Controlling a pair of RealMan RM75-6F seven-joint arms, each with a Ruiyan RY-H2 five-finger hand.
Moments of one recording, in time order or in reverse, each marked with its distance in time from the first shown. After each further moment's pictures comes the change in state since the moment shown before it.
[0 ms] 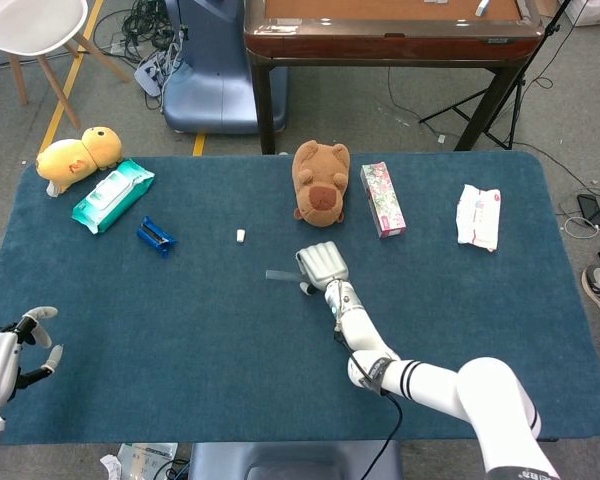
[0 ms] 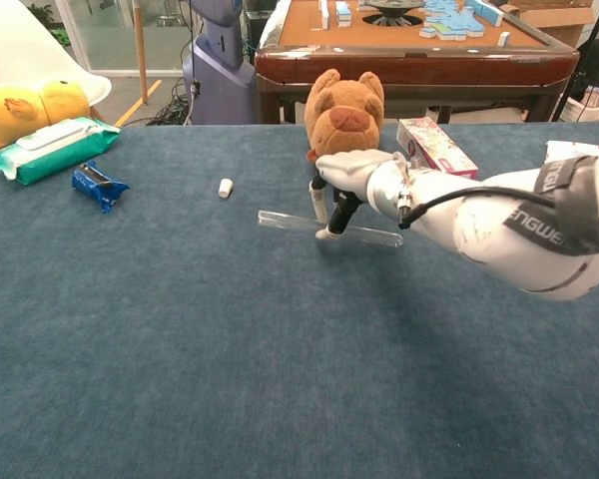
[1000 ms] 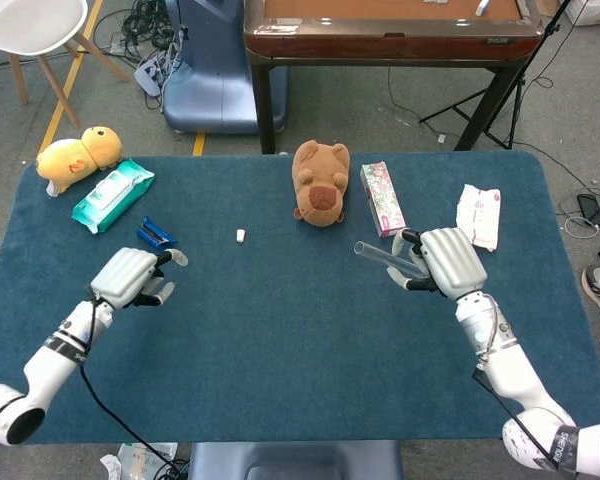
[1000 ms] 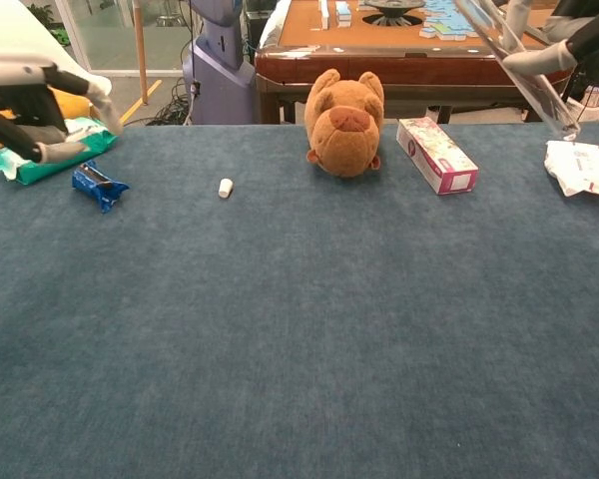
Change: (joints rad) left arm -0.562 -0.050 -0.140 0.141 -0.059 -0.675 -0.155; right arm -0.496 0.812 -0.031 -0.944 -0.465 0.385 0.440
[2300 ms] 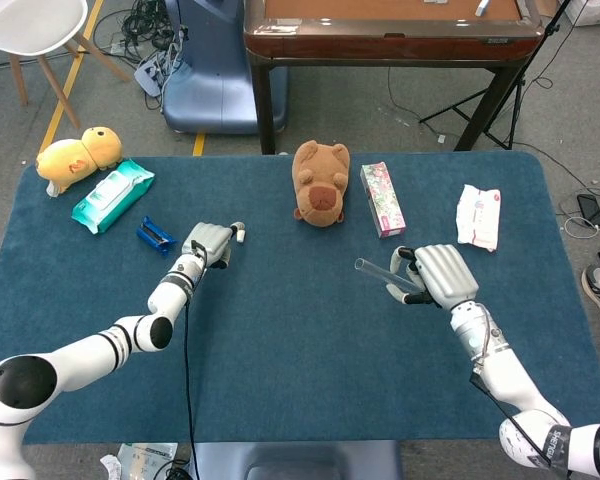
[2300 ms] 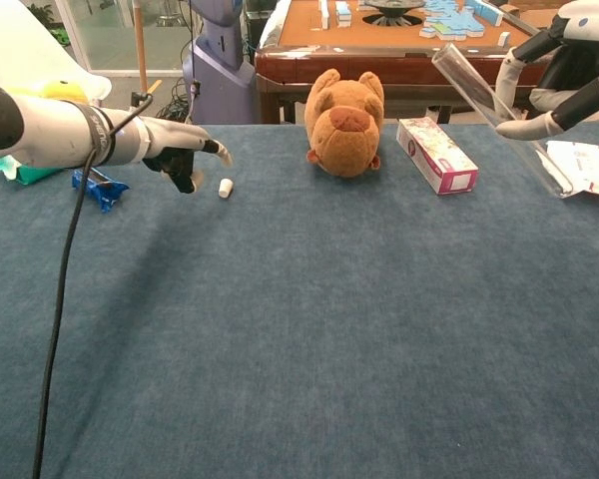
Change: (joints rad) left arm -0.548 -0.499 0.121 0.645 -0.872 -0.324 0.542; right arm 0.001 -0.059 -0.044 0.077 0.020 -0.080 0.018
